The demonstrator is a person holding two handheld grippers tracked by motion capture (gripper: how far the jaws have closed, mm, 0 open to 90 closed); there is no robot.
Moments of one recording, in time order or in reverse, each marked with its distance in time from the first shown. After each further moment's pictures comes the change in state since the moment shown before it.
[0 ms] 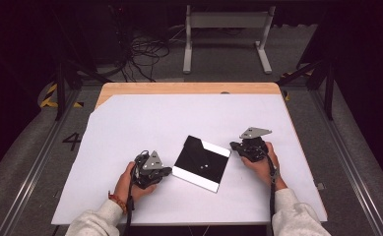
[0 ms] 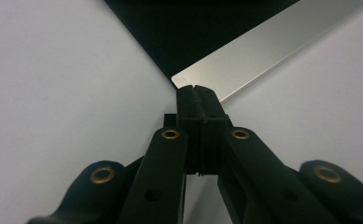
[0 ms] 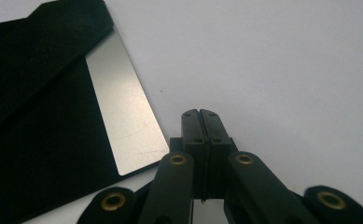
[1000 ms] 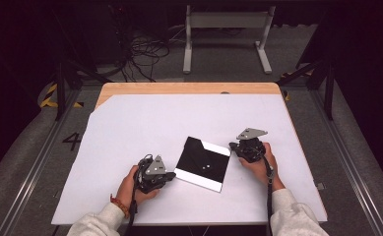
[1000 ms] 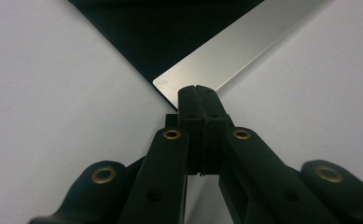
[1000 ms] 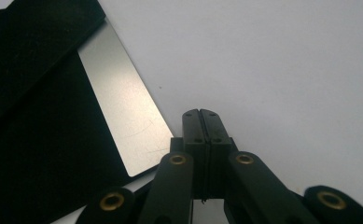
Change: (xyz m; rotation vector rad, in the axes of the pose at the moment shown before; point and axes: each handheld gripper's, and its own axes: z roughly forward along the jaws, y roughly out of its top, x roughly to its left) left arm -0.012 0.001 0.003 0.000 -0.033 0.025; right arm 0.006 0.001 0.004 0.026 -0.041 -0.025
